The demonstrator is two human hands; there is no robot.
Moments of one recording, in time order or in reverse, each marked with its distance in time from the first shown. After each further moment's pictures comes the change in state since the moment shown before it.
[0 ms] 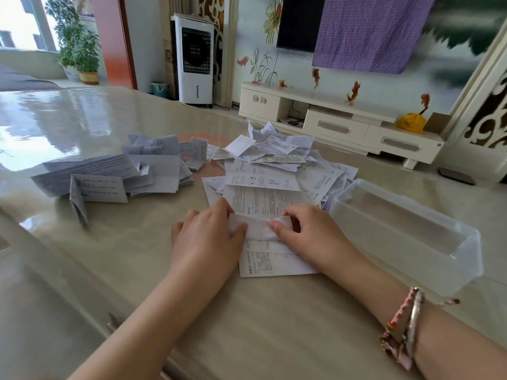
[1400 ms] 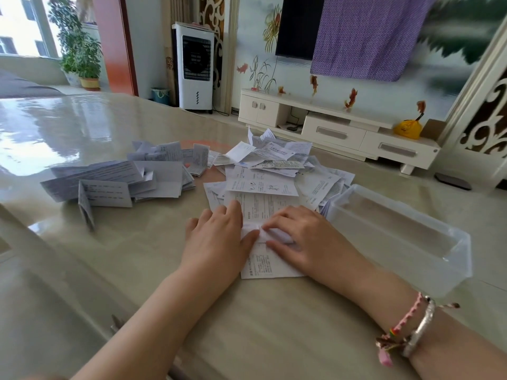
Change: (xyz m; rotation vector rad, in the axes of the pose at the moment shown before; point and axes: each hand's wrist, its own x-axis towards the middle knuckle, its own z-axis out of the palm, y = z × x) left_hand 0.002 0.005 0.002 0.156 -0.086 0.137; right_hand -0.010 0.002 -0.010 -0.239 -0.054 -0.375
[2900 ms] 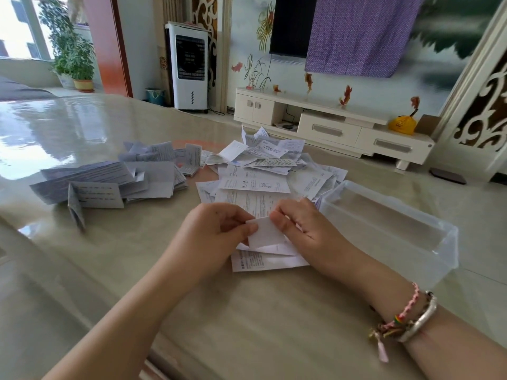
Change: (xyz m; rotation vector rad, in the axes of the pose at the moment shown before) left_hand -0.009 0.001 -0.017 -0.877 -0.097 0.018; right_hand -0.006 0.002 -0.006 0.451 0.101 0.126
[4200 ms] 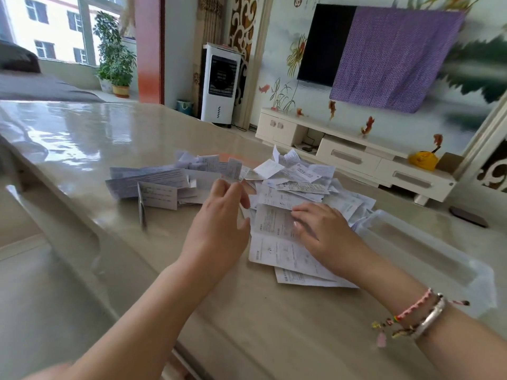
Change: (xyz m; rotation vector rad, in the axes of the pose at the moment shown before) left_hand -0.001 -0.007 -0.049 0.471 0.330 0.143; right_hand 0.039 -0.022 0.010 -0.551 -0.066 0.014
